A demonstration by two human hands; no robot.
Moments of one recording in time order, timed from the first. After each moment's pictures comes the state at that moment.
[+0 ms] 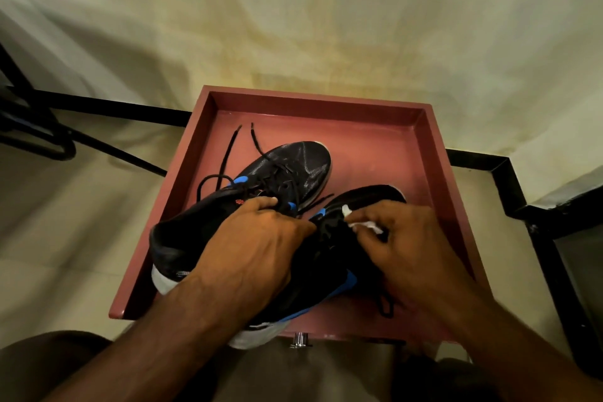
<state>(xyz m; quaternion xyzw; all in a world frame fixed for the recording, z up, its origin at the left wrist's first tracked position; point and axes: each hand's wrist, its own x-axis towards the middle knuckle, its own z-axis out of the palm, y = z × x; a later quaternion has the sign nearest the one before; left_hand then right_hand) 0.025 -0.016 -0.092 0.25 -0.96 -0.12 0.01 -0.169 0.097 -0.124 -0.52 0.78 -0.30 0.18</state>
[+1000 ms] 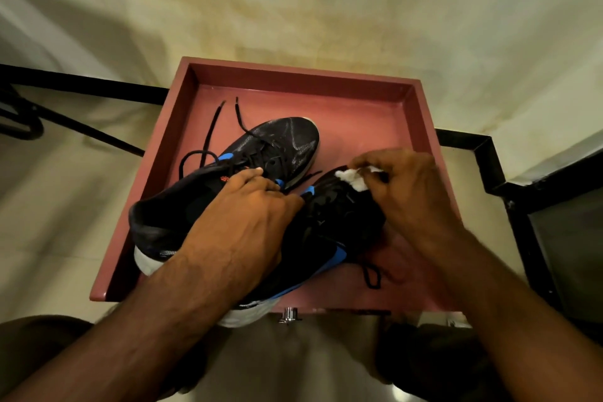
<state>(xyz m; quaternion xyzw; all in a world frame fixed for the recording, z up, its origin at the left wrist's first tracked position) 0.028 -0.019 -0.106 0.26 -0.96 -0.07 0.00 -0.187 0.072 -0.117 -0.50 0.81 -0.29 0.08</state>
